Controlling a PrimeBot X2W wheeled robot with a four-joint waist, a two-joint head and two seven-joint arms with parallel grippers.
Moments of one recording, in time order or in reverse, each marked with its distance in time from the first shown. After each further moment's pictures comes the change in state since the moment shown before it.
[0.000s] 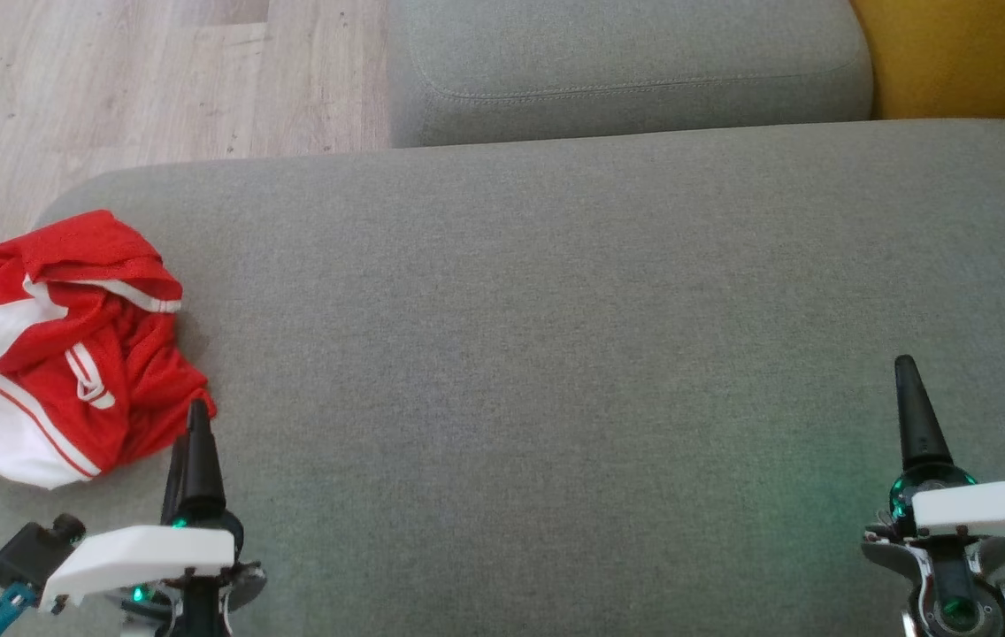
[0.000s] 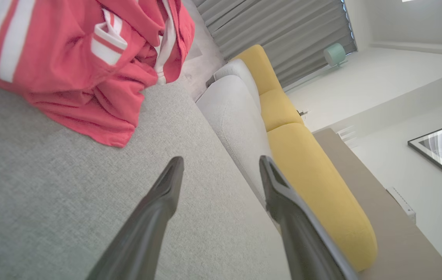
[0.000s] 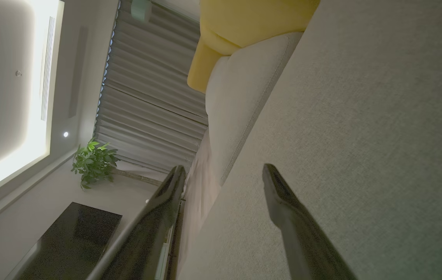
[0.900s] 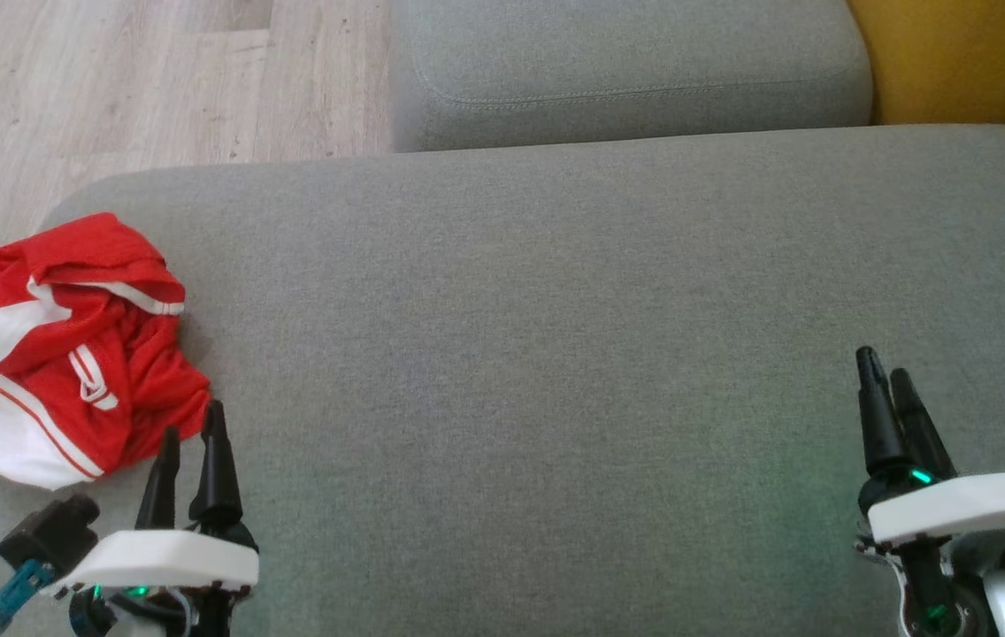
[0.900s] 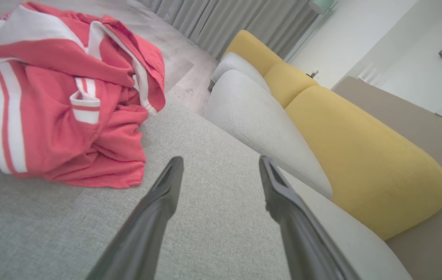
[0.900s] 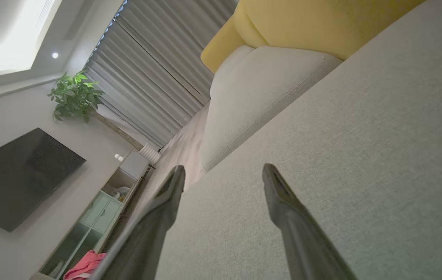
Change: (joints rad) left arm 0.000 0.075 -0.069 0.020 0.349 0.022 -0.079; right arm 0.023 -0.024 0.049 -0.091 -0.354 0.000 0.002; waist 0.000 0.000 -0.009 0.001
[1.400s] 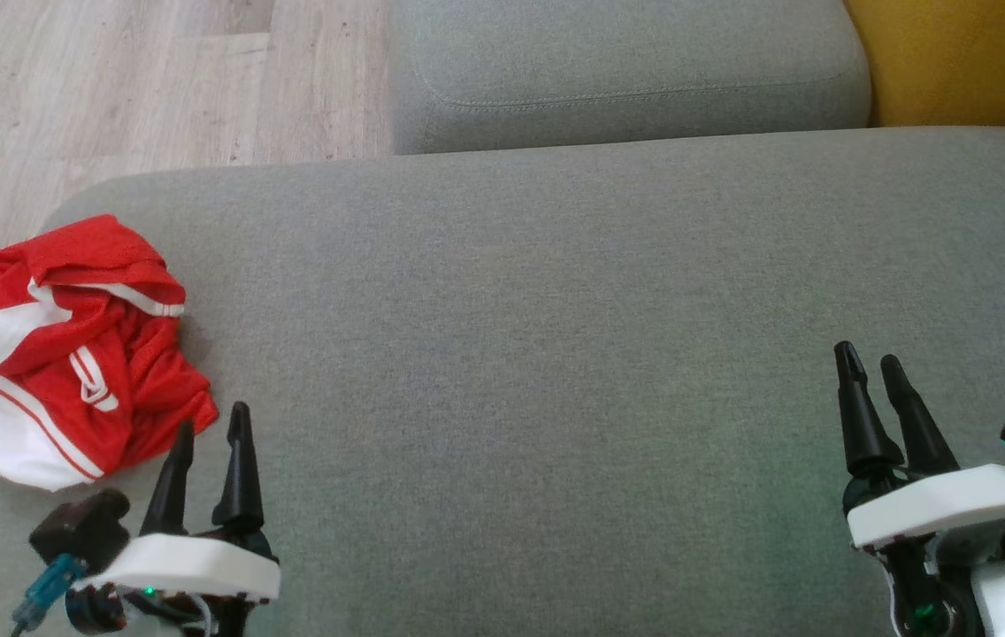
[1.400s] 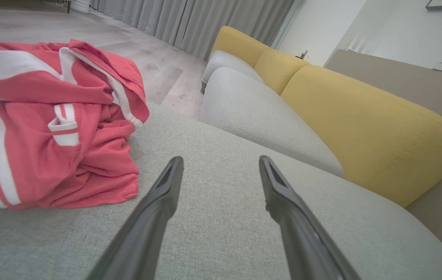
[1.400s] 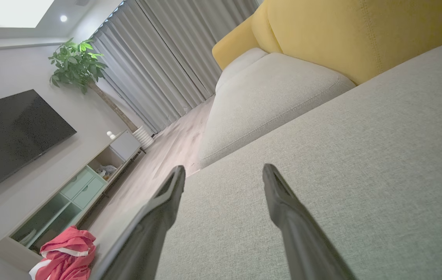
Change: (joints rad) left arm 0.000 0.021 -0.042 0.005 0.152 0.005 -0.035; right arm 0.004 -0.007 0.023 -0.040 -0.164 0.000 0.000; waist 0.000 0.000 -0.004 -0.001
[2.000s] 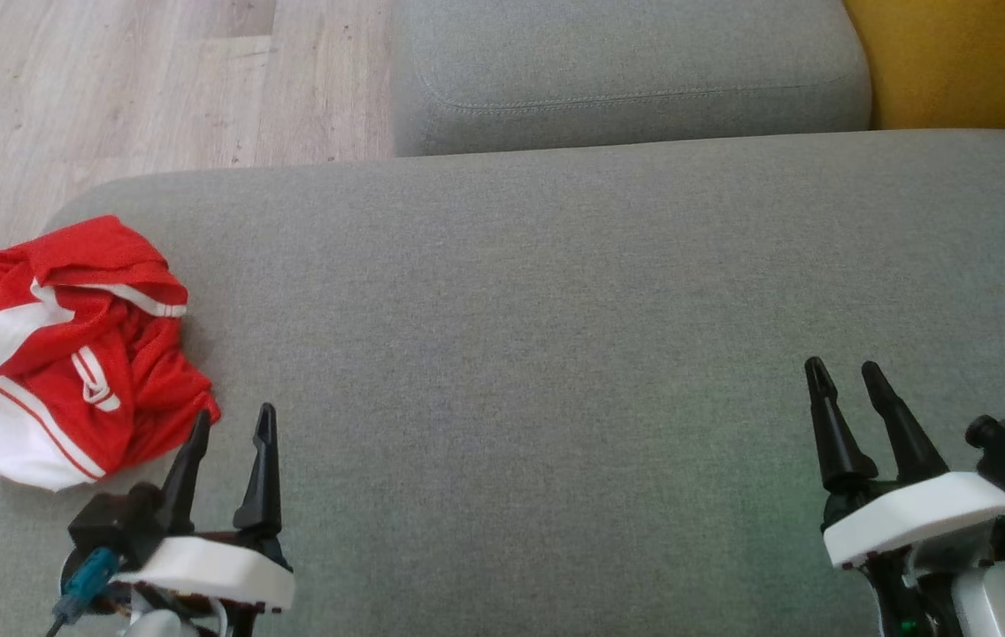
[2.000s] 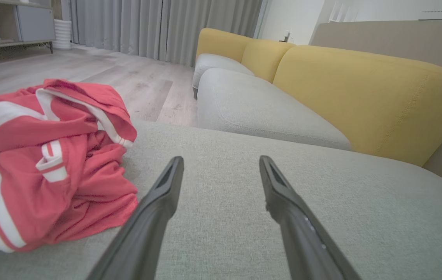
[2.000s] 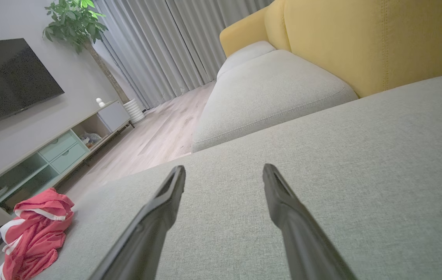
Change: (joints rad) left arm -0.011 0.029 -0.056 0.020 0.192 0.009 -0.044; right arm 0.020 0.000 0.022 -0.023 -0.185 0.000 0.017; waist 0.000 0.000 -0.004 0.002
